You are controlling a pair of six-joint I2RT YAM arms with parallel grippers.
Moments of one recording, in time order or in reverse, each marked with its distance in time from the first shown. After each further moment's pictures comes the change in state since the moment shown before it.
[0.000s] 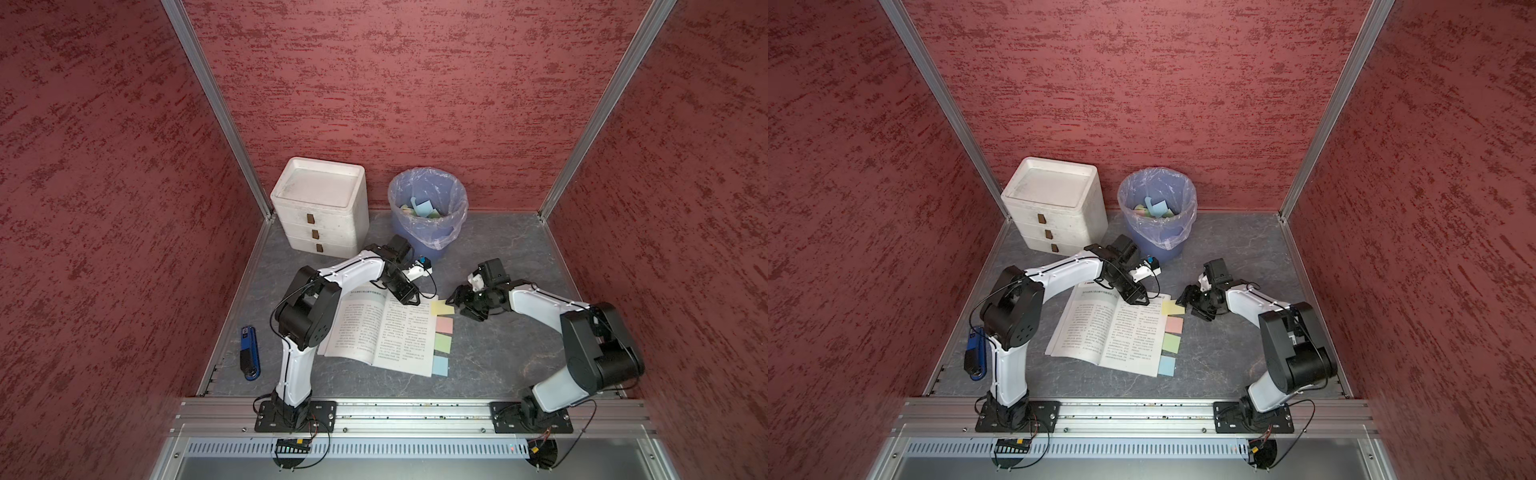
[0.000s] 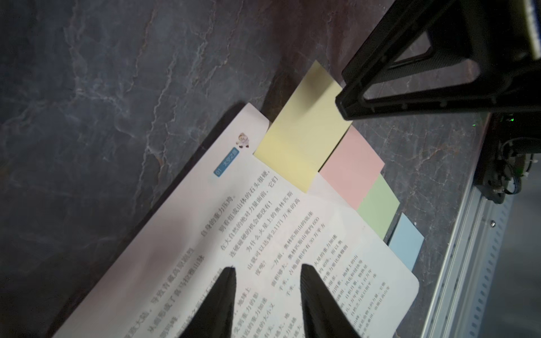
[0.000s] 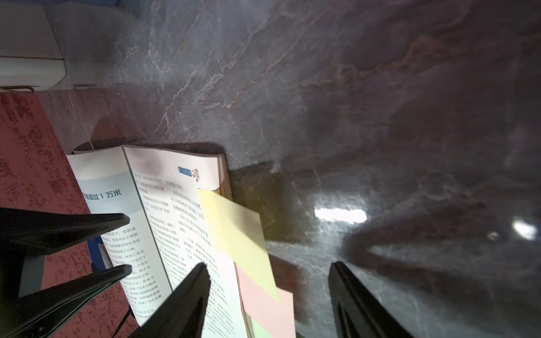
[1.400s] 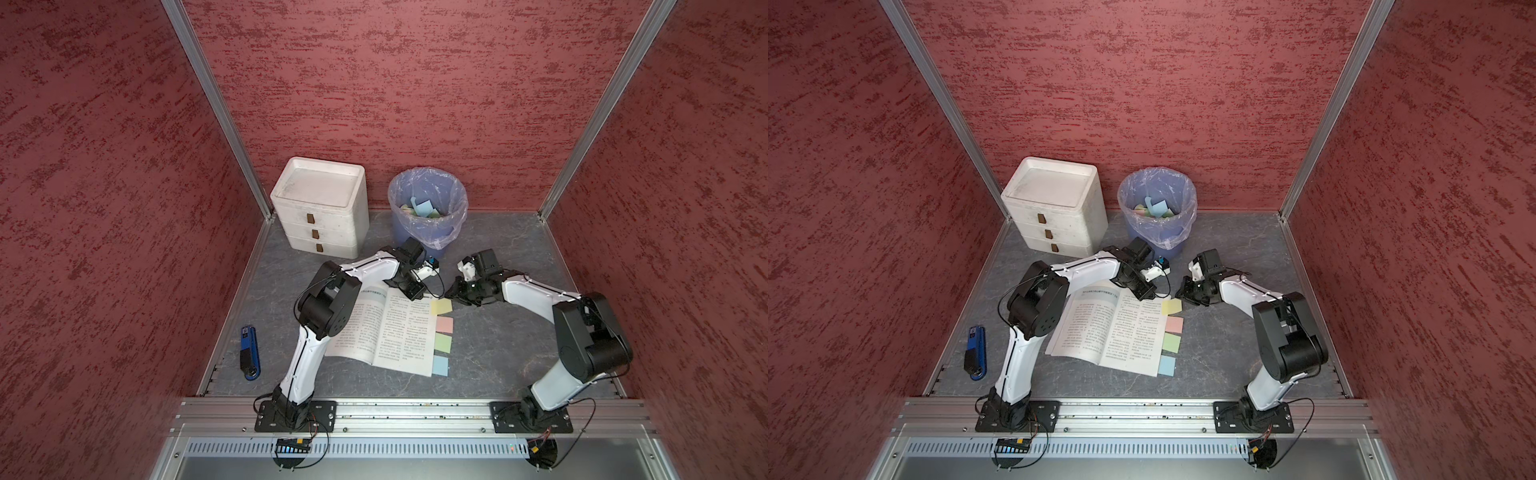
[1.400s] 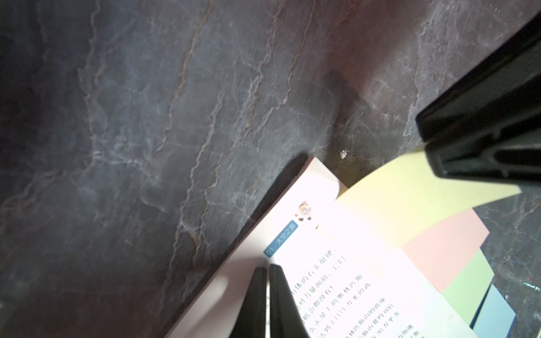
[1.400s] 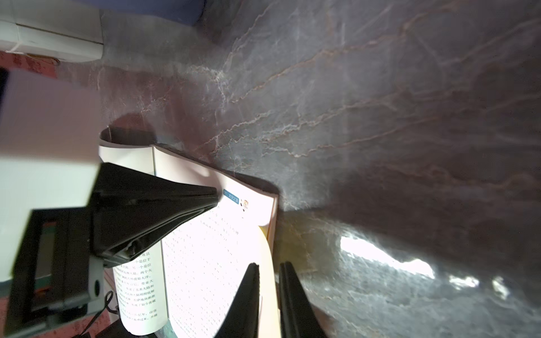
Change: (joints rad) left arm -0.035 0.159 0.123 0.047 -0.126 -0.030; right arm 0.050 0.060 0.105 0.014 0.016 -0.146
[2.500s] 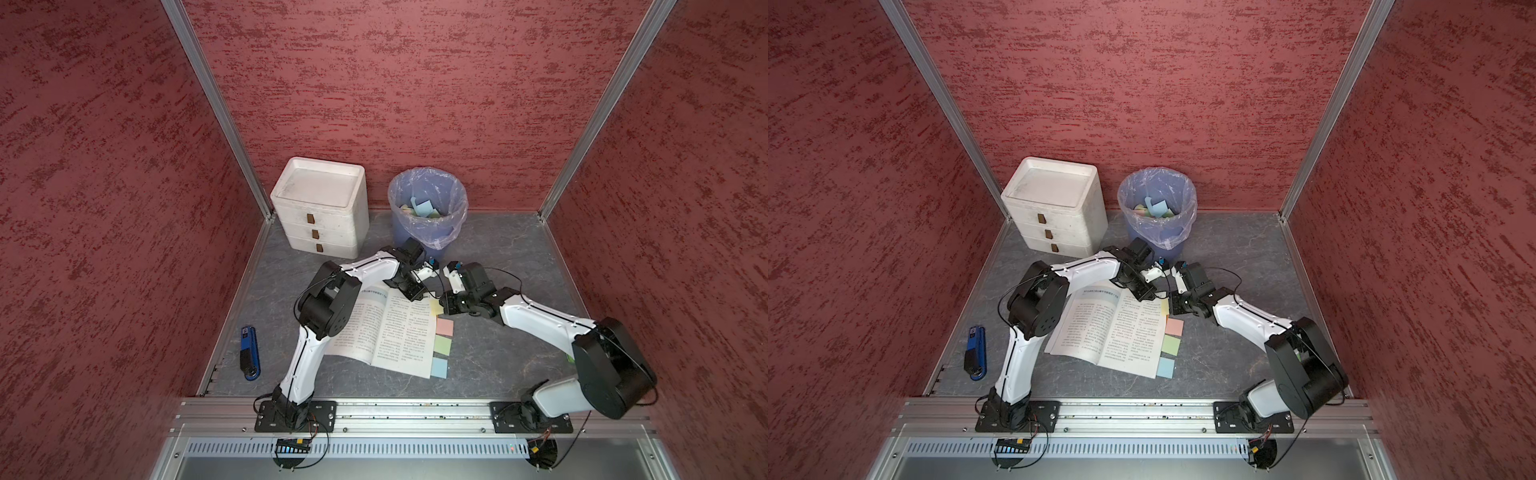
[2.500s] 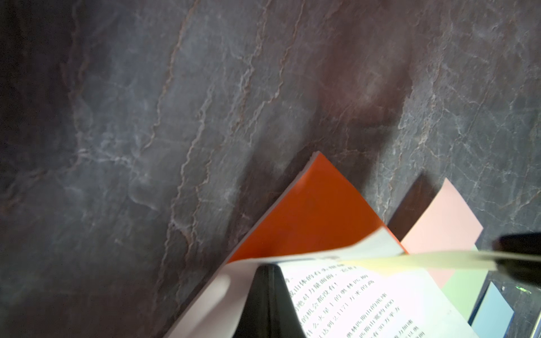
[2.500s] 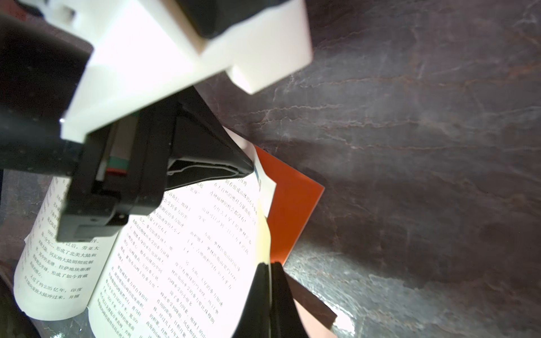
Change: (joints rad) left arm 0.005 0.002 0.001 -0.019 0.006 0.023; right arm 0.222 -0.205 -0.140 0.095 0.280 -0.191
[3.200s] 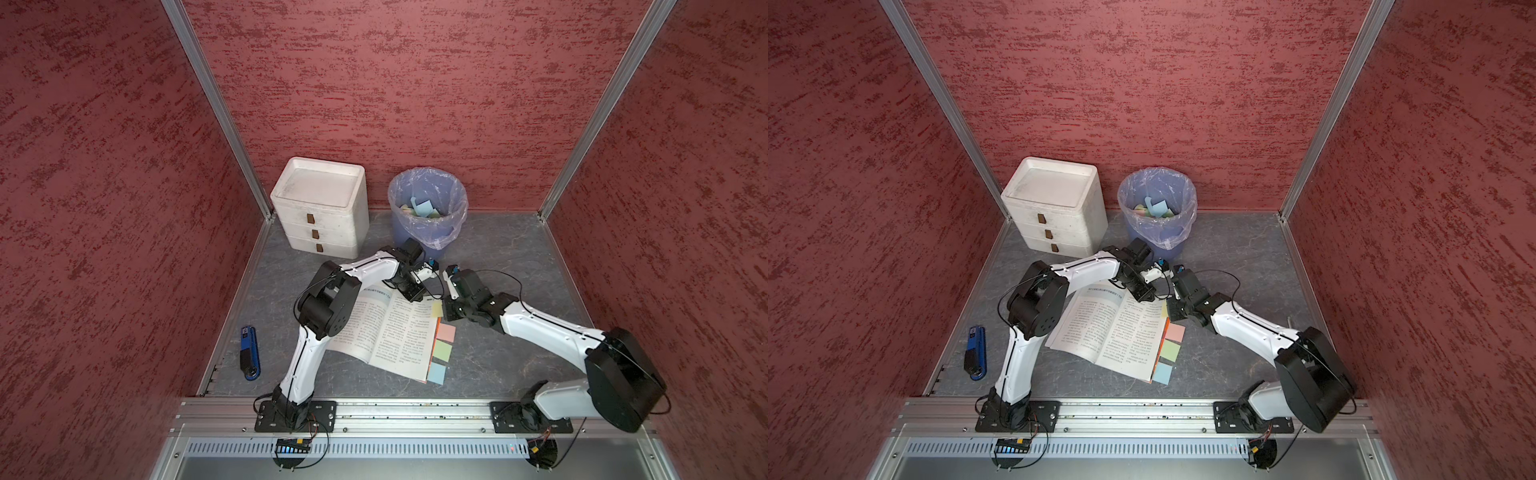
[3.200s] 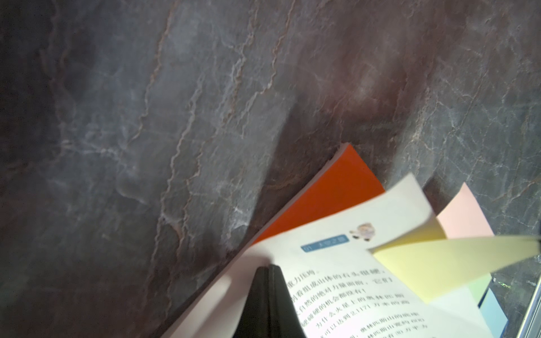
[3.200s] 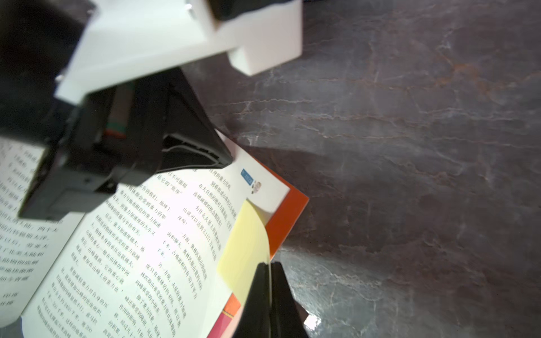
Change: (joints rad) left arm 0.003 -0.005 -0.013 -0.003 0.013 0.006; right arm 0.087 -0.001 0.067 -0.136 0.230 0.072
